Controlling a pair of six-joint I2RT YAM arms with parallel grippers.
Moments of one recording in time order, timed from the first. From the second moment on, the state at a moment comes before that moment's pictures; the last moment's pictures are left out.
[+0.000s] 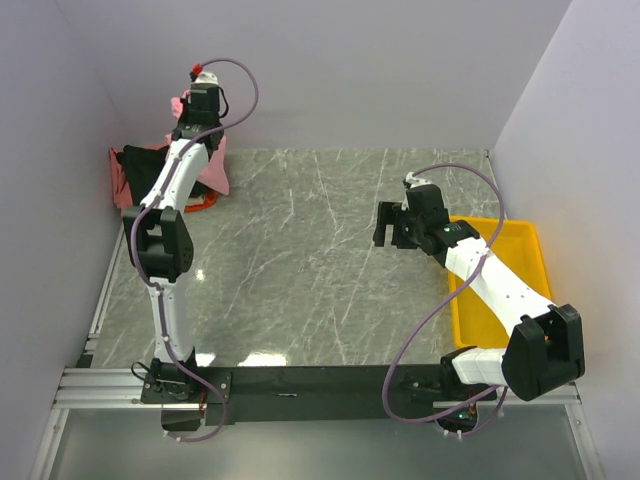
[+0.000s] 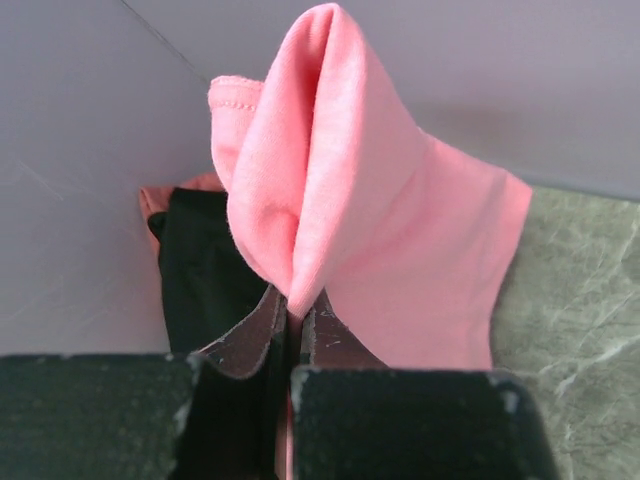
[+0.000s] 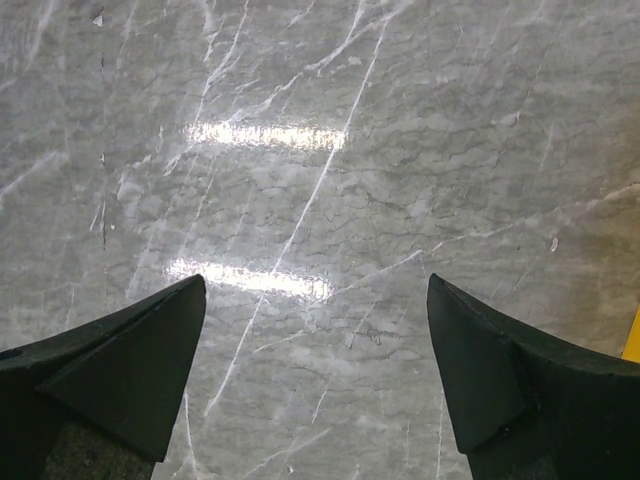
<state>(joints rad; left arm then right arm) -0.12 2.17 2.10 -0.38 -0.63 0.15 0.35 1.29 0.98 -0.48 0.03 0.35</state>
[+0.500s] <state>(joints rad) 0.03 2.11 2.10 -0.36 -0.51 0.15 0.35 1.30 0.98 -0.47 0.03 0.35</state>
